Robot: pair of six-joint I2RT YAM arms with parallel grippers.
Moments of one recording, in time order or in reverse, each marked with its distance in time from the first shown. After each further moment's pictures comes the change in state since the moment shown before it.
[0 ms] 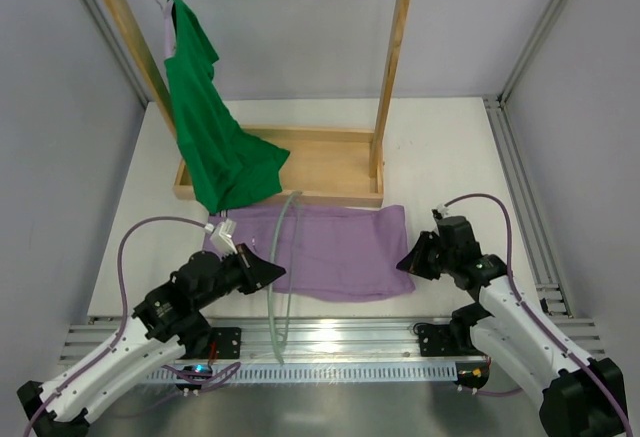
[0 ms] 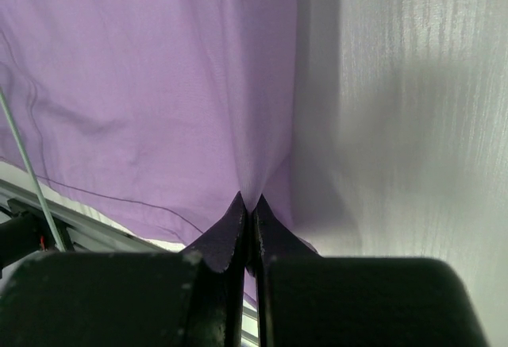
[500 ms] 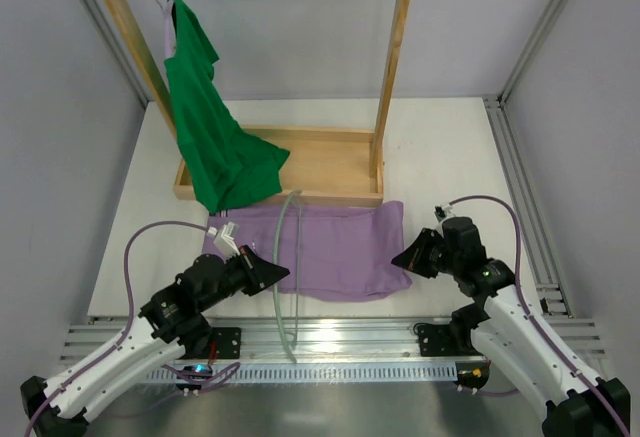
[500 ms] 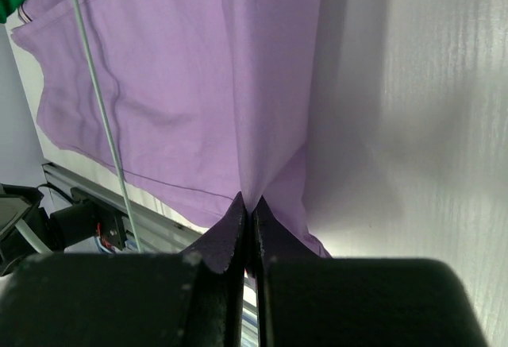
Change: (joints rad) left arm -0.014 -0.004 -0.076 0.089 -0.011 -0.086; right arm 0.018 -0.109 0.011 0.001 -0.056 0.098
